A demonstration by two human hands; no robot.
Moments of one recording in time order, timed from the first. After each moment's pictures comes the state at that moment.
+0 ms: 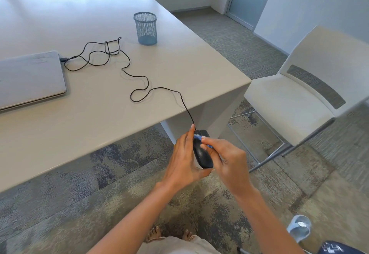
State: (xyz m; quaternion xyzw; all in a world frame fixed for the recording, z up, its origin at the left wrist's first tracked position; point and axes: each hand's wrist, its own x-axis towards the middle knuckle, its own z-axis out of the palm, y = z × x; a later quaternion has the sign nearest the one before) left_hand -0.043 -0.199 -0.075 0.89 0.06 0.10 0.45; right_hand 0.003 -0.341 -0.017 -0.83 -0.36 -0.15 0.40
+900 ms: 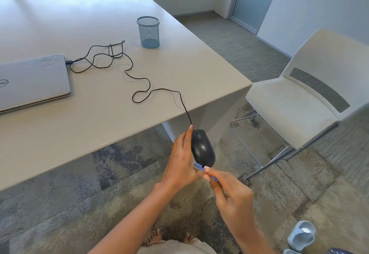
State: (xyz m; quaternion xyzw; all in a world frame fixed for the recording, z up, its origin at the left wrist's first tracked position) left_hand -0.046 -0.200 -0.071 0.89 0.07 0.11 0.43; right_hand -0.057 -0.369 -0.037 -0.82 -0.33 -0.15 0.44
